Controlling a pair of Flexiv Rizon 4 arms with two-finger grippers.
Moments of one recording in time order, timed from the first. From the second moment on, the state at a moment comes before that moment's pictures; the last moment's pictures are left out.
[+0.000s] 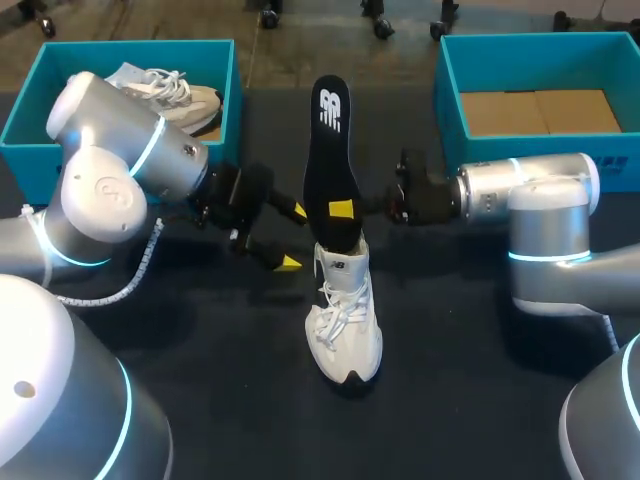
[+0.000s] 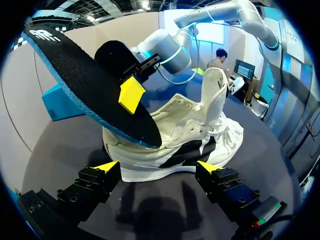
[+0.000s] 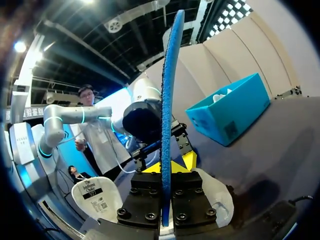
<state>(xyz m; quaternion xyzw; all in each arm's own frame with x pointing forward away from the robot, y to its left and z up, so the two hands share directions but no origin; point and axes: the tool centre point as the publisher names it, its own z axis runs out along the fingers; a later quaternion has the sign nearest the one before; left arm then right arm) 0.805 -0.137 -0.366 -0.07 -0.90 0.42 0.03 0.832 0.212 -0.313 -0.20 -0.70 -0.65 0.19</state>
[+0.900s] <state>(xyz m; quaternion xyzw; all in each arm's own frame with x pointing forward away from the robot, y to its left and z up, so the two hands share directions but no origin) 0.798 -0.138 -0.372 -0.07 -0.91 0.42 0.04 0.802 0.206 -0.345 -0.25 -0.70 -0.64 0.19</state>
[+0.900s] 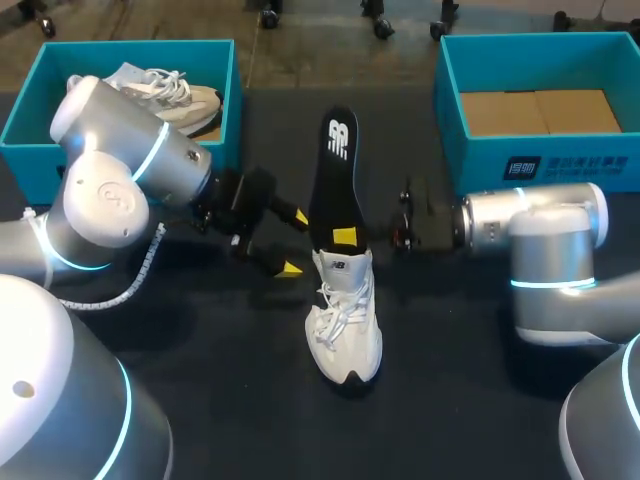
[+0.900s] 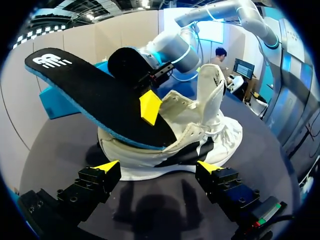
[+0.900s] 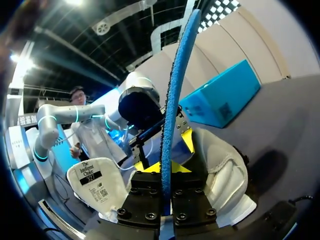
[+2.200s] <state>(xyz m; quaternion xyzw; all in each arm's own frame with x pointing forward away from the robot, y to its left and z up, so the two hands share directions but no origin) 0.796 -0.140 -0.371 -0.08 -0.91 0.41 0.04 0.809 0.204 -0.321 -0.23 -0.73 -0.63 0.14</state>
